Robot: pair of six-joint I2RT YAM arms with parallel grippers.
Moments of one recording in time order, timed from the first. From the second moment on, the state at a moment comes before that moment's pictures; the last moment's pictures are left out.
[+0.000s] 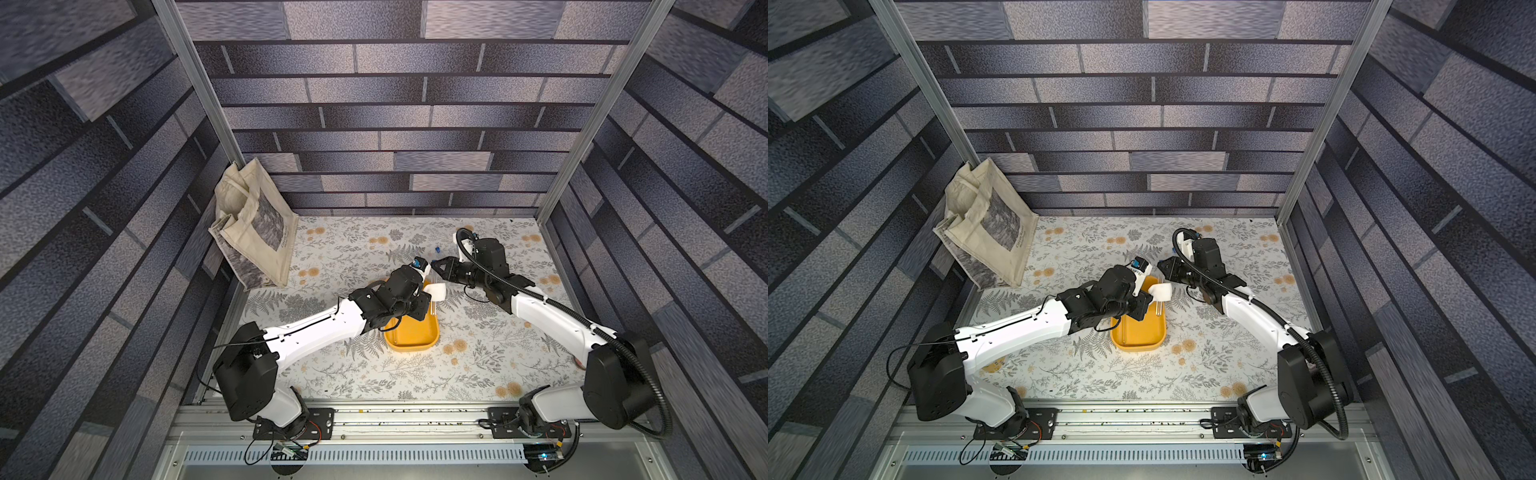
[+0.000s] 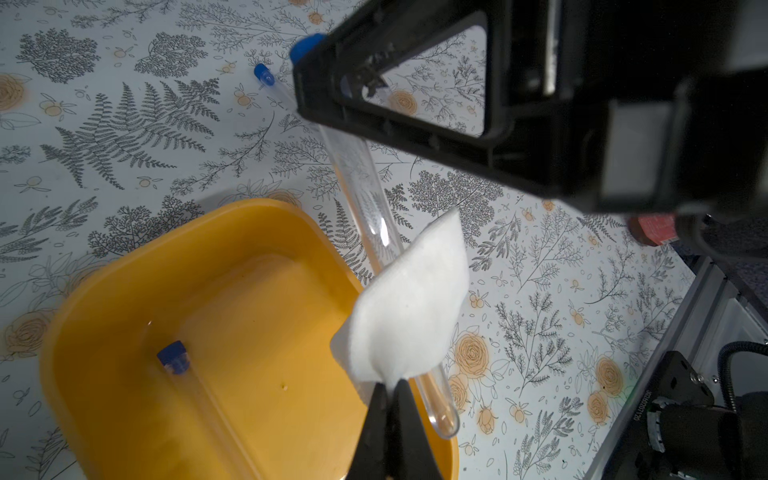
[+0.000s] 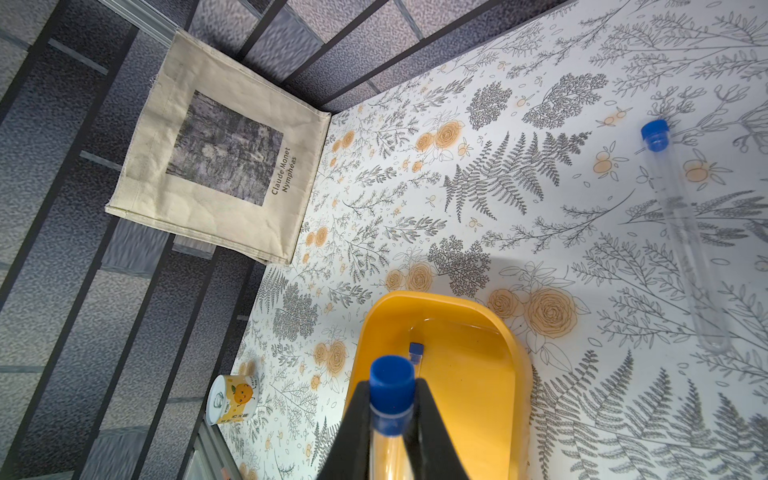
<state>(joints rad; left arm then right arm) -0.88 1.51 1.13 -0.29 0.01 -0.37 0.44 1.41 0.95 -0.06 -0.40 0.62</state>
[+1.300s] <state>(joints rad) -0.91 1.48 0.99 -0.27 0.11 -0.36 0.44 1.39 0.95 -0.06 -0.39 0.62</state>
